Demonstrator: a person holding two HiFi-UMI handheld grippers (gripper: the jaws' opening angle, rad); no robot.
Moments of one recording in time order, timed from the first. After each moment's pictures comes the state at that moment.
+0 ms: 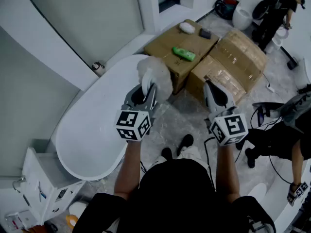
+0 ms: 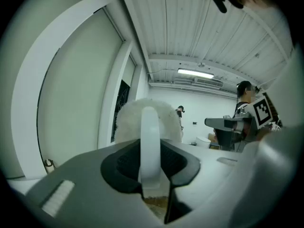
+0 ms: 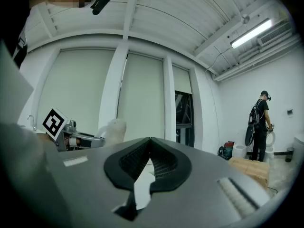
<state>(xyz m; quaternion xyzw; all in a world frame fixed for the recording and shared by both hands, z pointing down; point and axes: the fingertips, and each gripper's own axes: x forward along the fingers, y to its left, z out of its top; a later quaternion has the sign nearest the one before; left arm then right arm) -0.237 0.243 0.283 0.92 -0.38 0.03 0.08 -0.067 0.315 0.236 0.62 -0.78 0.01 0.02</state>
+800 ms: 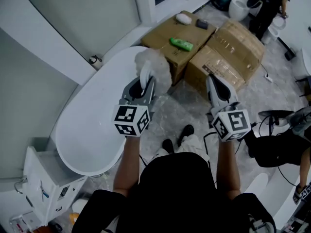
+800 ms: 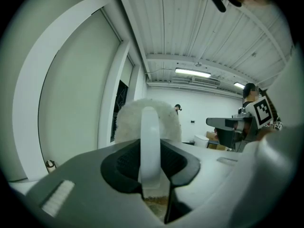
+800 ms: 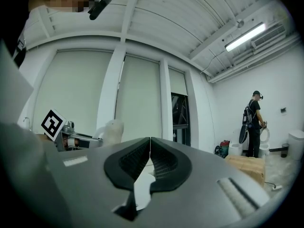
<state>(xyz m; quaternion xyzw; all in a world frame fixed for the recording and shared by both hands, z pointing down) -0.255 0.268 0.281 0.92 -0.37 0.03 0.07 -0.079 0.348 0.235 0.64 -0.77 0.01 0.00</state>
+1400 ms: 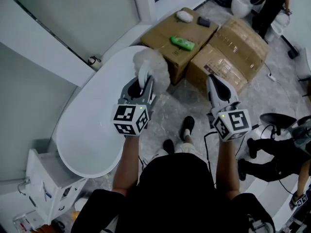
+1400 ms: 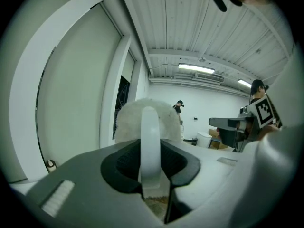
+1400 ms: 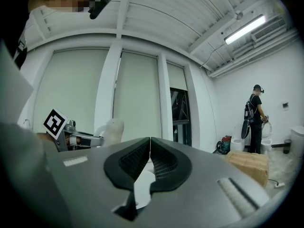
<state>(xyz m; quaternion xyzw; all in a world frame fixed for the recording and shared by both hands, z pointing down) -0.232 0.224 0.298 0.92 -0.38 0.05 0.08 -0.050 0.306 0.258 0.63 -0.77 0.04 0.01</state>
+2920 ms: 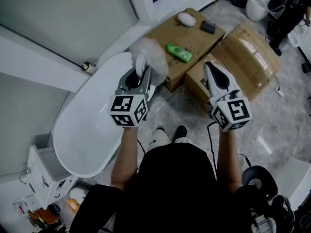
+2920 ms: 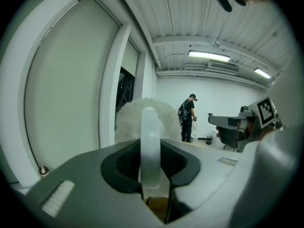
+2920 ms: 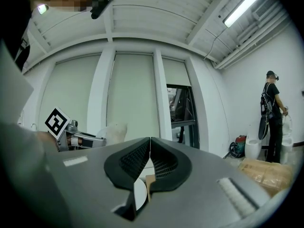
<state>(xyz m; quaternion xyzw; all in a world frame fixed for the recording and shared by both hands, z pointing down) -0.051 0.057 0.297 0.89 -0.45 0.08 0.08 0.133 0.112 0.261 0.57 -0.82 0.04 -0.01</state>
